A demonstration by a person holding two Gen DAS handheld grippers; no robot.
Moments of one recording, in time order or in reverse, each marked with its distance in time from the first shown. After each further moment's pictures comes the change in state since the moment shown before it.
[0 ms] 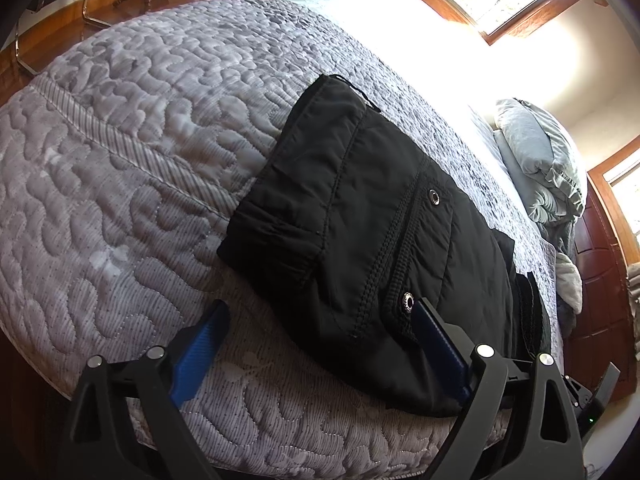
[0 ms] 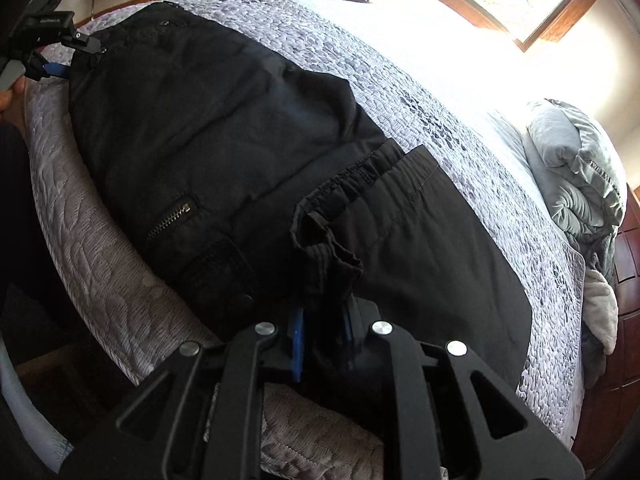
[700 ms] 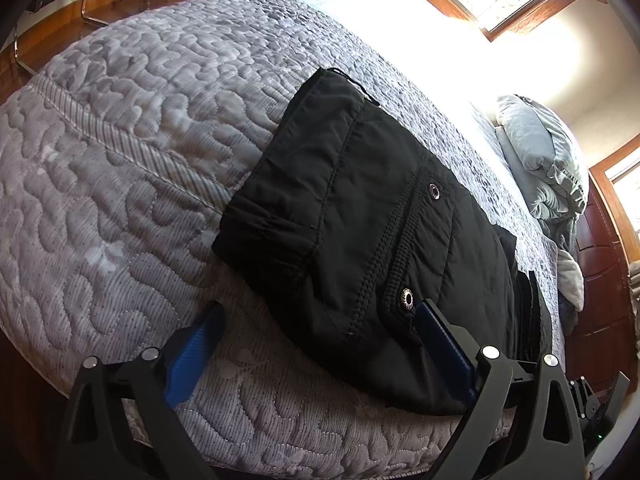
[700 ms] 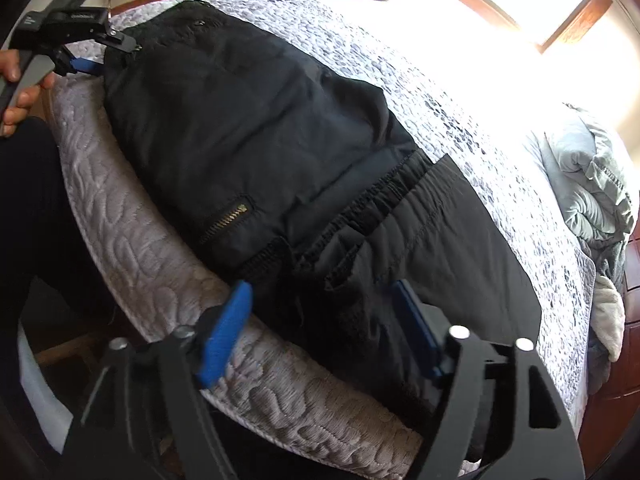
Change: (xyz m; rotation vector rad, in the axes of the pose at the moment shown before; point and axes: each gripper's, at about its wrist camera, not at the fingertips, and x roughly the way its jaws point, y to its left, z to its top) left arm 0.007 -0.002 0.002 0.005 0.012 0.003; right arm -0.034 0.023 0.001 -0.028 -0.003 0.079
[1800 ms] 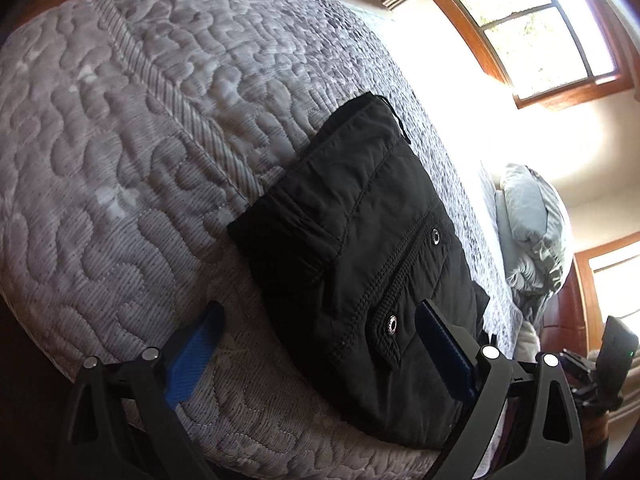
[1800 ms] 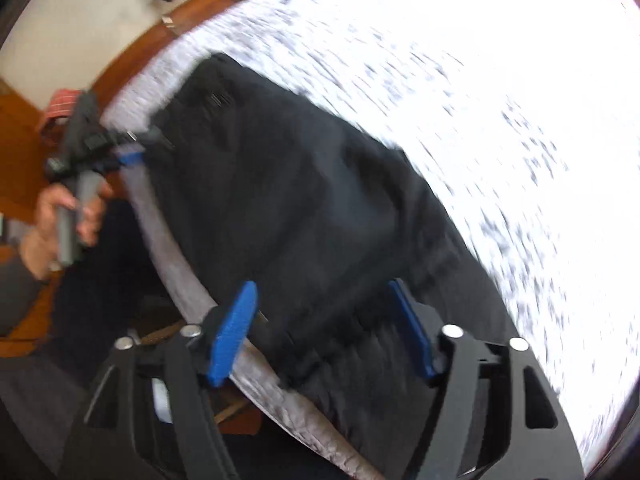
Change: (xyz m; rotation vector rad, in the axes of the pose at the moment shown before) left arm -0.008 0.026 -0.008 -0.319 -0.055 -0.105; right arm 0.015 -0.100 0.194 -0.041 0.214 0.574
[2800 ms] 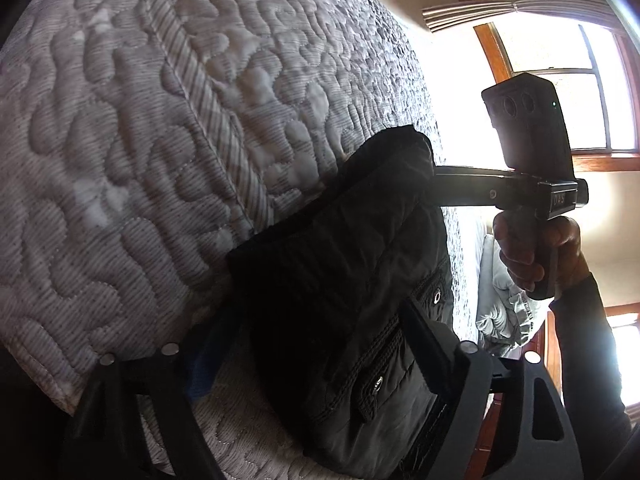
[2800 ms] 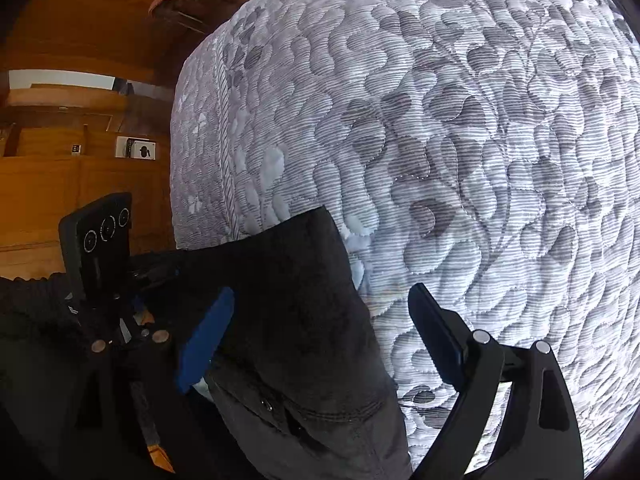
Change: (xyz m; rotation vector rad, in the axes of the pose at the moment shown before) left arm 0.024 0.021 0.030 -0.217 0.016 -0.061; right arm 0.226 0.084 0.278 -0.404 0.462 0.379
